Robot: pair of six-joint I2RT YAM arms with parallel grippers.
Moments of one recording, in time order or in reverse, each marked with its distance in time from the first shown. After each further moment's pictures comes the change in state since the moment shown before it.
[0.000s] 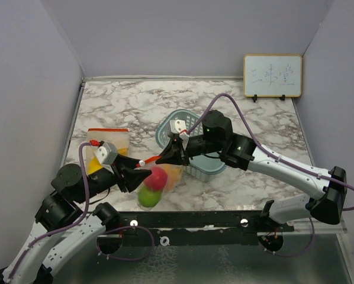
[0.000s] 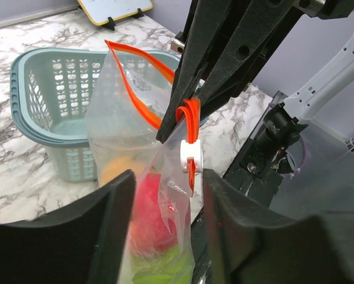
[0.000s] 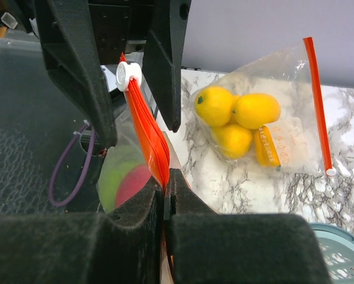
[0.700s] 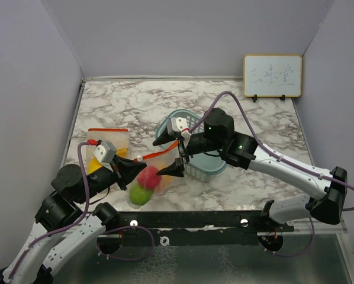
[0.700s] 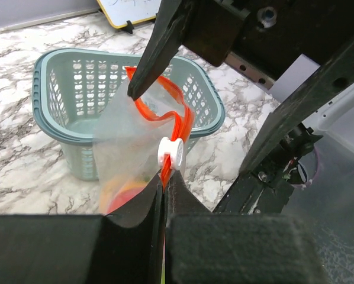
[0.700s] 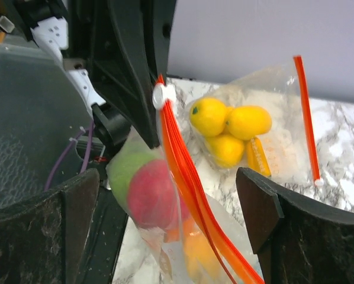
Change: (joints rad) left arm 0.000 -0.006 -0.003 0.006 -0.071 -0.008; right arm 0.000 0.000 0.014 0.006 0.010 -0.012
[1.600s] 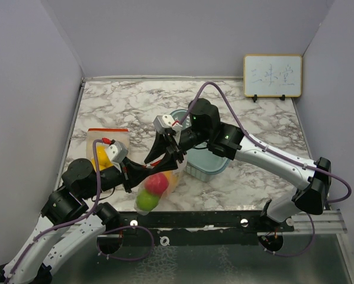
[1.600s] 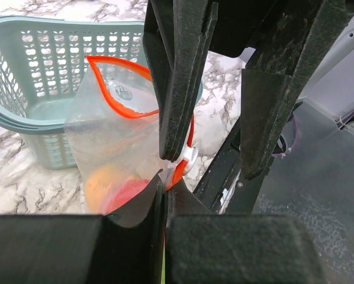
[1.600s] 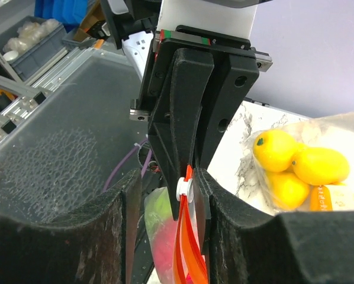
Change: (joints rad) left arm 0.000 0.053 -0.028 -0.004 0.139 0.002; right arm 0.000 0.163 0.204 -0.051 -0.340 0.063
